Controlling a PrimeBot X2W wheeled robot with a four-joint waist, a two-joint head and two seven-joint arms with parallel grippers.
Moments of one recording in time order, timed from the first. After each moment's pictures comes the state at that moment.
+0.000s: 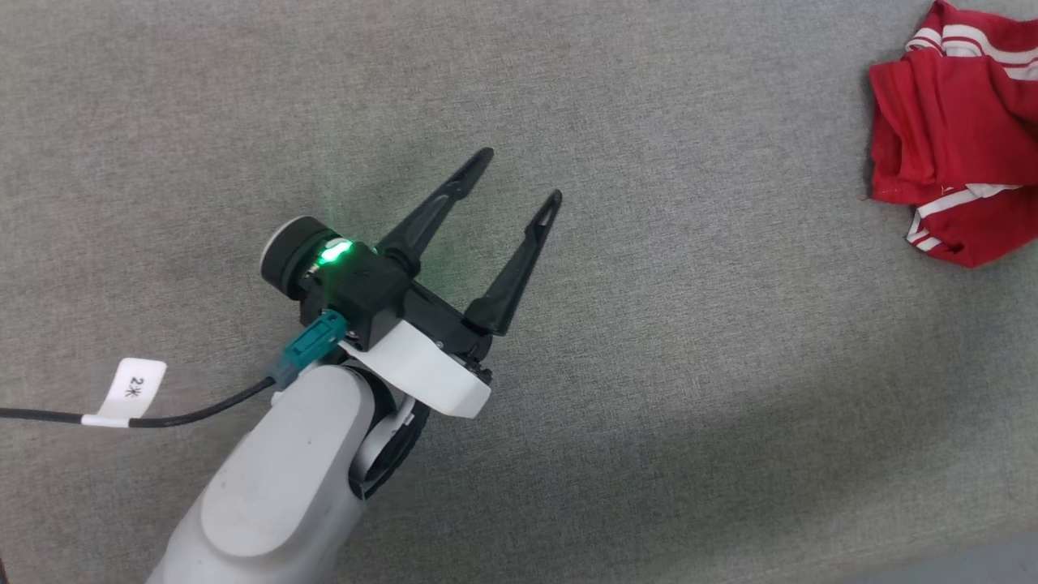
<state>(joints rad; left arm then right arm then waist) -0.58 0.26 -0.59 0.17 -0.38 -0.13 -0.26 -1.02 -0.66 0.40 1.00 0.42 0.13 0.14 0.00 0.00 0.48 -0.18</state>
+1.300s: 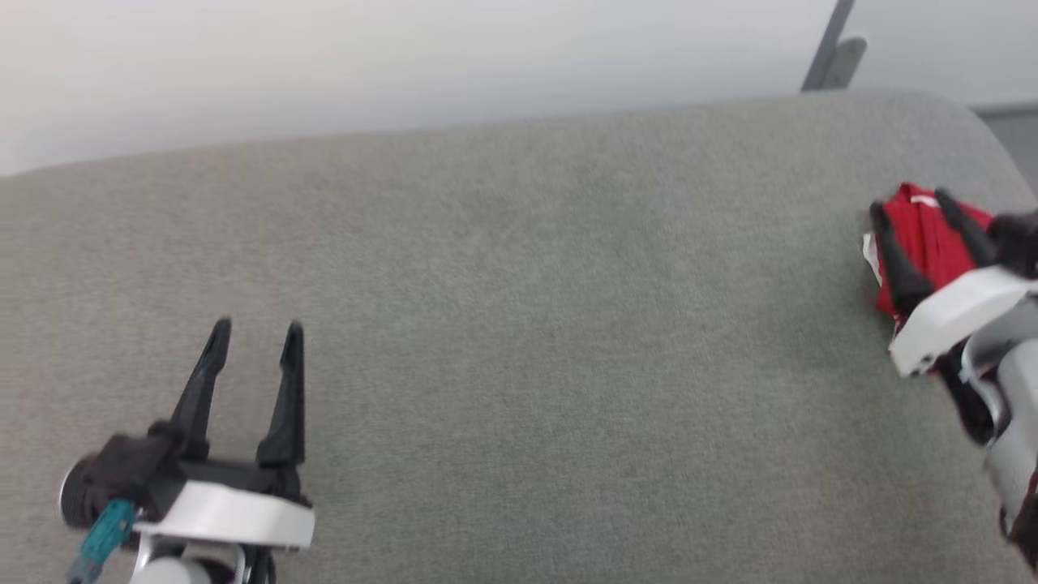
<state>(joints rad) -0.06 0.18 -0.04 0.02 -0.27 -0.13 -0.26 -0.65 -0.44 0.34 0.78 0.51 0.13 -0.26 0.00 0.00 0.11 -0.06</state>
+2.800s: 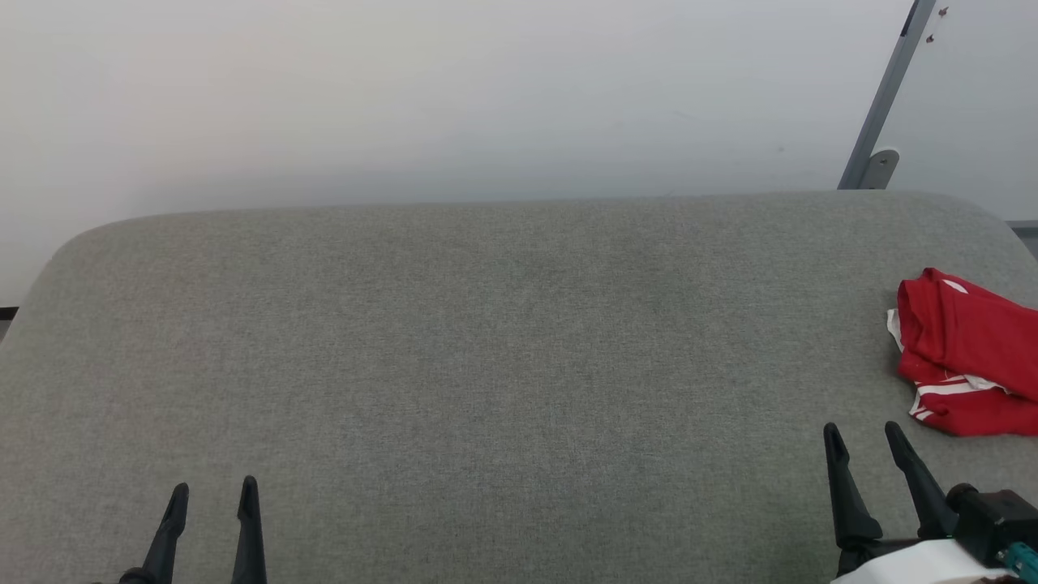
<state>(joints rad) 0.23 0.10 0.10 0.00 -0.22 -0.13 -0.26 0.07 -0.15 -0.01 0.20 0.32 0.13 -0.26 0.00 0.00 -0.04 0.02</state>
